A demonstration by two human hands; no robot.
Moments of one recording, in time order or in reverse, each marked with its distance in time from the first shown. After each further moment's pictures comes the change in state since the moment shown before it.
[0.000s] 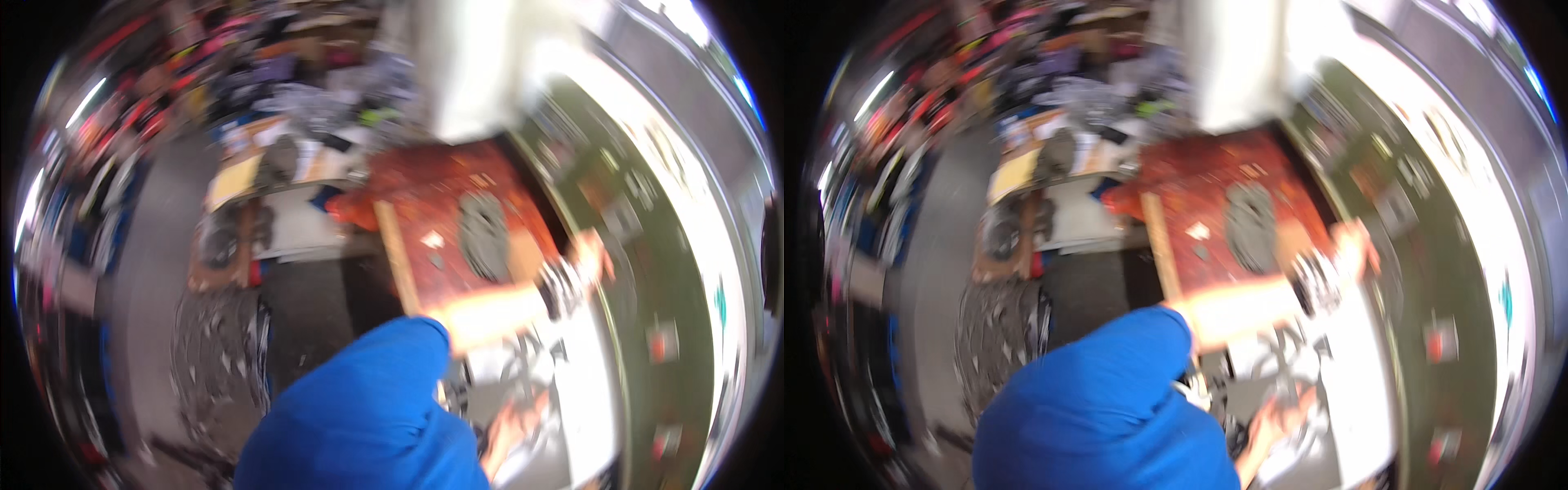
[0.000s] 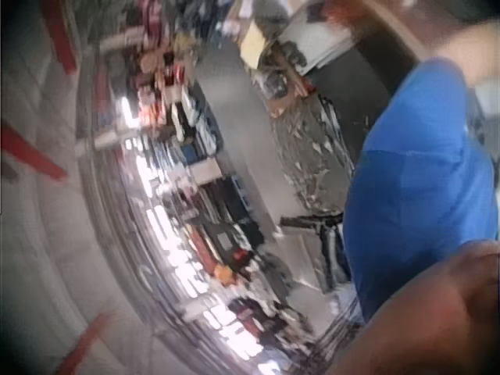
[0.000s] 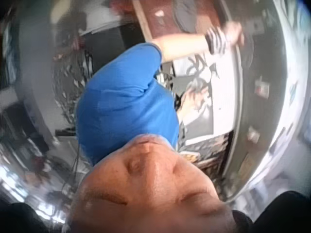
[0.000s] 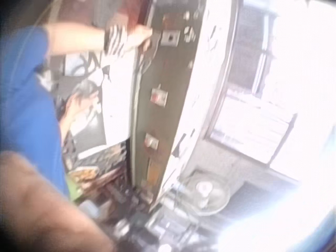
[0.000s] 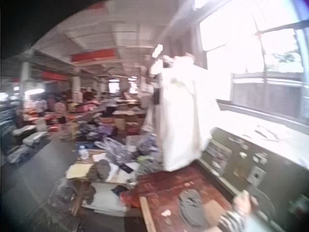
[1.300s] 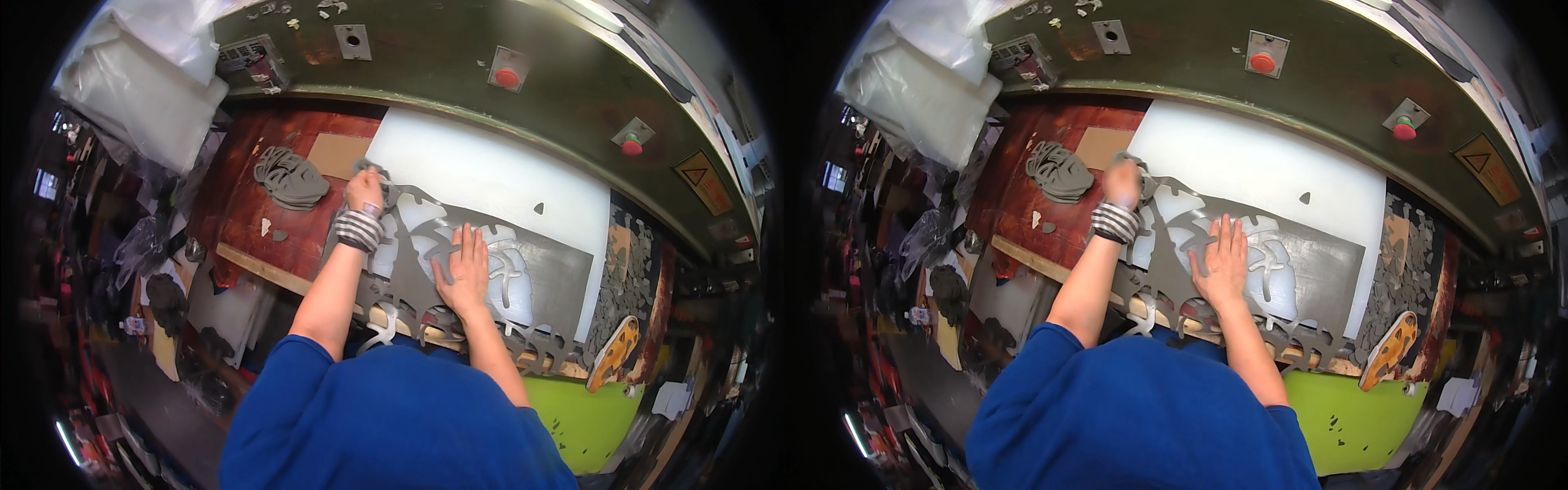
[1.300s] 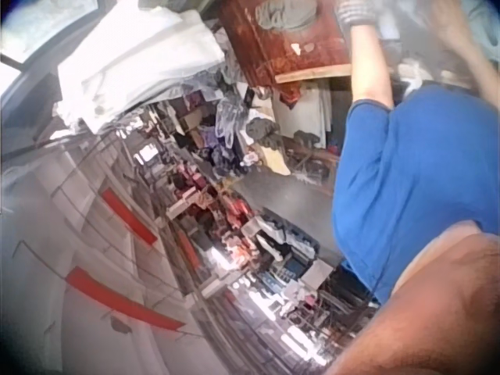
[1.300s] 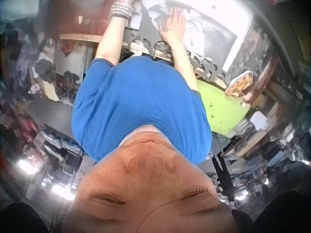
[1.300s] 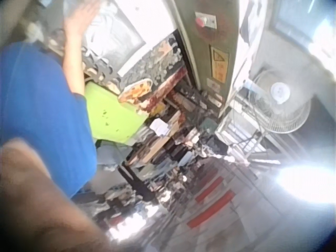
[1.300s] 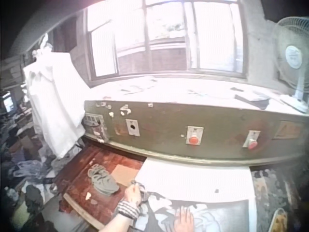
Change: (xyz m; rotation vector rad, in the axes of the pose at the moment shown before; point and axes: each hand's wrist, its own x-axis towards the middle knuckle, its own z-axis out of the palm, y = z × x) left_hand -0.103 0.012 -0.132 1.355 -0.487 0.101; right_hand -0.001 -0.028 -0.002 -0.607 -0.014 0.140
